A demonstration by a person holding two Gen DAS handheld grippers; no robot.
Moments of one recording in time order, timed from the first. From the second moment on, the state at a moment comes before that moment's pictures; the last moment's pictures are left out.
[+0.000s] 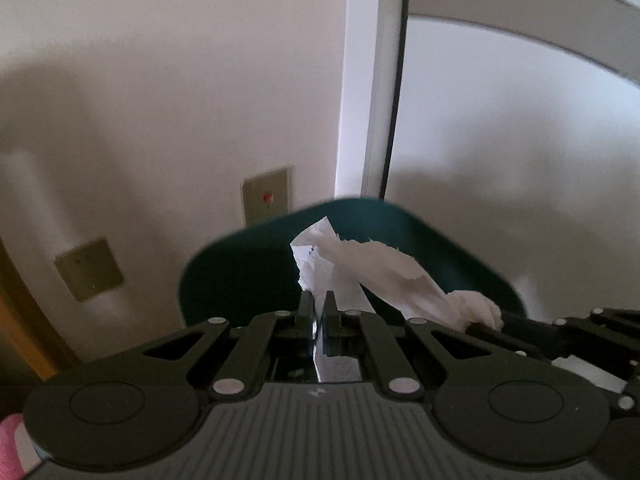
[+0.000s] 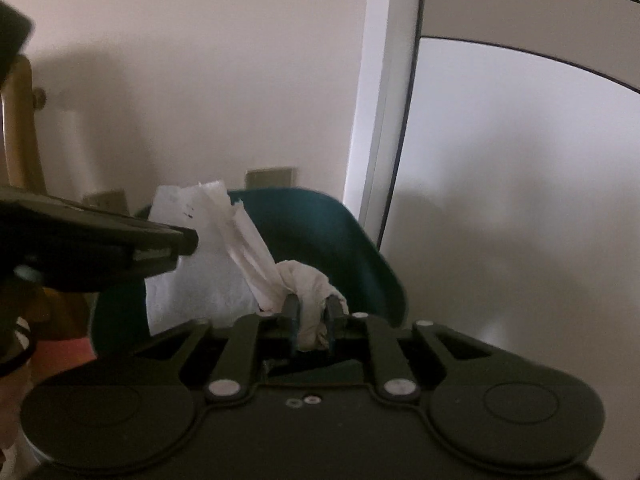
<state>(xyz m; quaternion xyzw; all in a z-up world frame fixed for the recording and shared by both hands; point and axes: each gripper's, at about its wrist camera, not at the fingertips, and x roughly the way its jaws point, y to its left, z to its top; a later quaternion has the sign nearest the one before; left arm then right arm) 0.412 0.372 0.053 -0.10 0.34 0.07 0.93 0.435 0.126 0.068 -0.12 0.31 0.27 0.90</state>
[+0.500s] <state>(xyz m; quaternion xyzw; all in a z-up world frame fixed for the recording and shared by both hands) 0.410 0.361 0.022 -0.10 0.37 0.06 0.92 0.425 0.085 0.070 -0.07 0.30 0.28 0.91</state>
